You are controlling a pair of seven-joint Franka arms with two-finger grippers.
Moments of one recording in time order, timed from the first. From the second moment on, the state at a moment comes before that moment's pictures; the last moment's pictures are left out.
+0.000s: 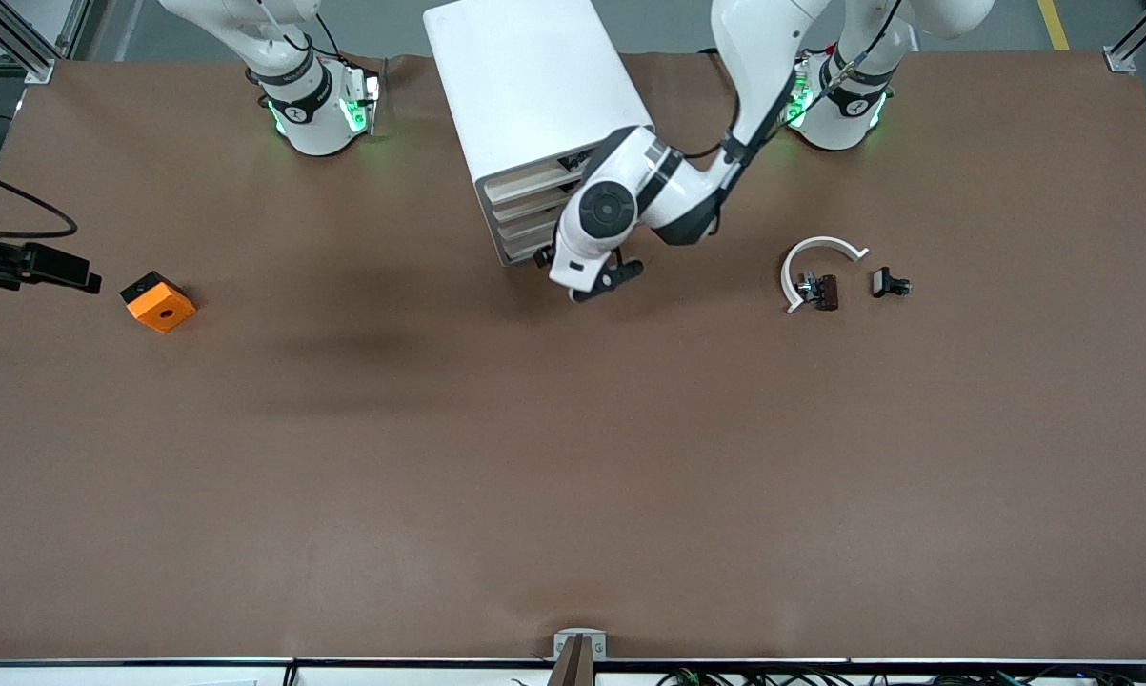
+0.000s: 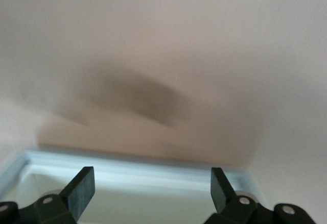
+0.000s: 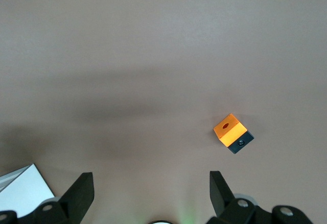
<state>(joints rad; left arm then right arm) -0.74 0.56 -0.11 -1.76 -0.34 2.21 -1.11 -0.07 0.15 -0.02 -1.40 0.01 1.41 -0.03</state>
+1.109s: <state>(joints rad) -0.23 0.37 -0.10 -1.44 0.08 1.74 -0.71 -0.06 -0.06 -0.02 -1.59 0.01 1.44 -0.03</state>
